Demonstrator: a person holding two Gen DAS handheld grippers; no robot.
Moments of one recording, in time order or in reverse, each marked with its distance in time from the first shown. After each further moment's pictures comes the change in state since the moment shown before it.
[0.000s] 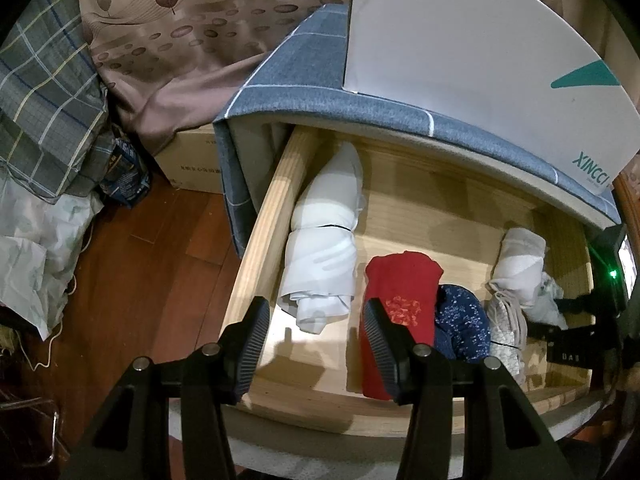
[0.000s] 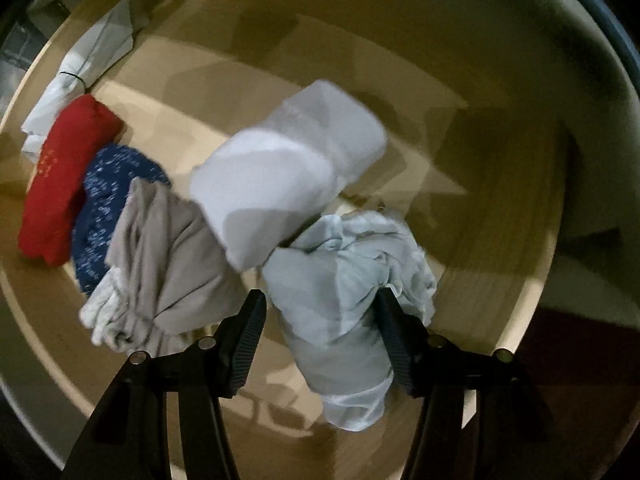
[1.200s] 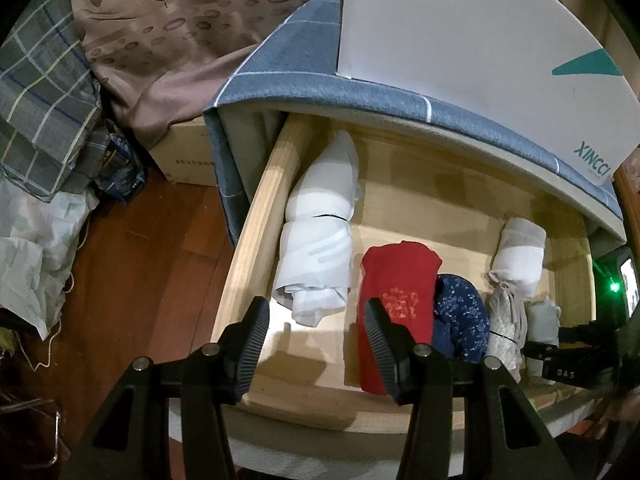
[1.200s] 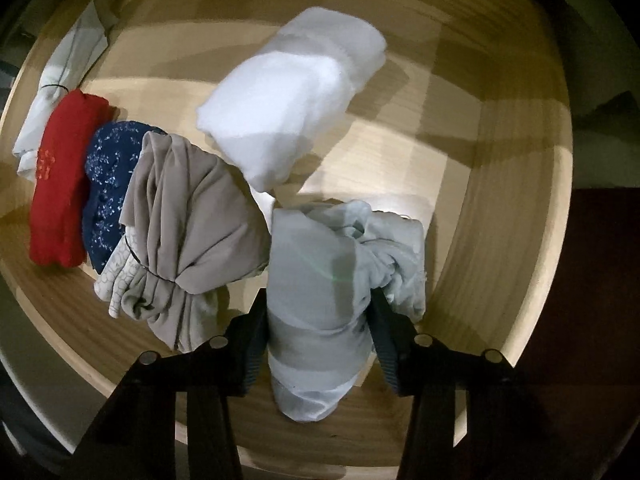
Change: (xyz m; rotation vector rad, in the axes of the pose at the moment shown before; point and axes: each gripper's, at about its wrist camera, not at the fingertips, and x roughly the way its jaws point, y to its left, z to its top) left arm 0.007 -0.006 -0.001 0.009 0.040 -0.006; right arm 0.020 -0.004 -0.046 0.213 0.113 0.052
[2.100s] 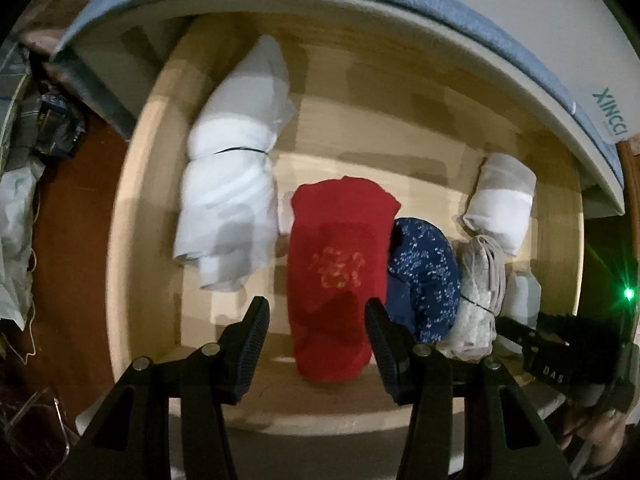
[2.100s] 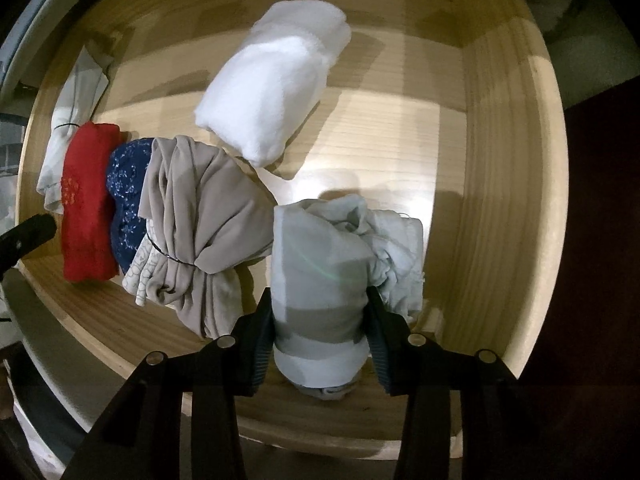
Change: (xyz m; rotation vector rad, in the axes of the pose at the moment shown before) left arm 0.062 -0.046 0.016 0.057 0.354 -0.131; right arm 0.006 -0.033 -0.047 0.160 -0.003 0.154
